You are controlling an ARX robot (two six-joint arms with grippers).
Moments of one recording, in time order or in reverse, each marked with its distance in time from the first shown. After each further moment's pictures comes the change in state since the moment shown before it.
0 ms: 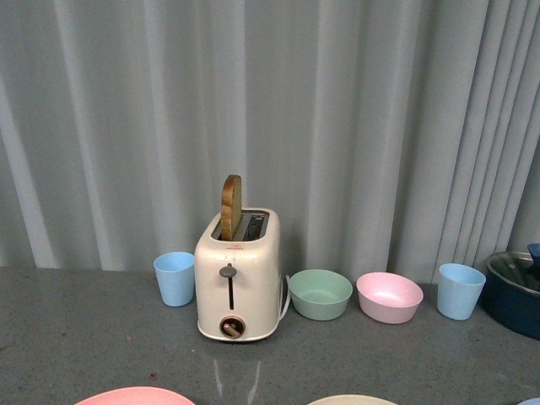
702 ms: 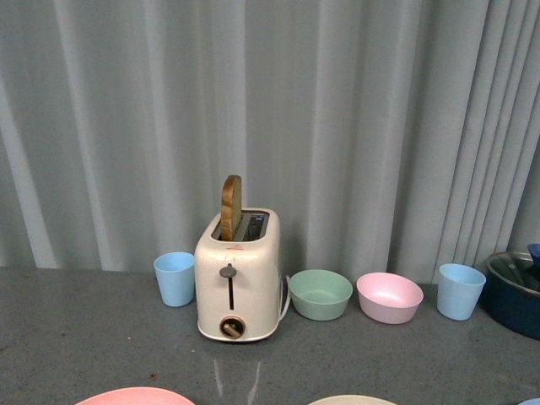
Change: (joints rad) left arm 0.000 0.000 0.000 0.000 0.000 0.000; right arm 0.000 0.000 0.000 0.000 0.000 0.000
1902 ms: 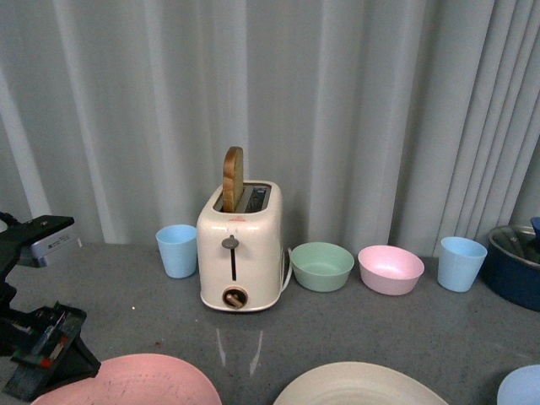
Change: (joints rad) left arm 0.043 1.759 0.965 -0.237 0.290 0.333; right arm 0.000 0.000 0.000 0.000 0.000 0.000
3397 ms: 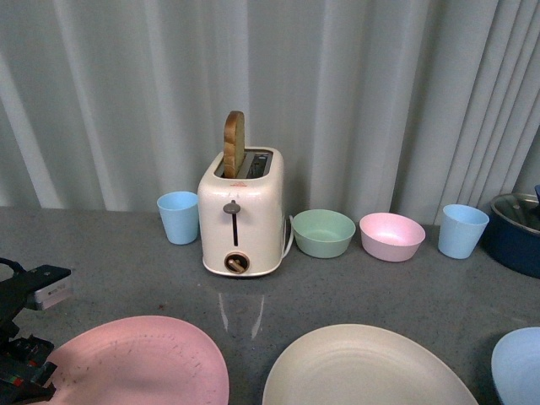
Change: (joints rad) left arm 0.093 0.339 0.110 0.007 -0.093 0.117; right arm 0.000 0.000 0.000 0.000 0.000 0.000
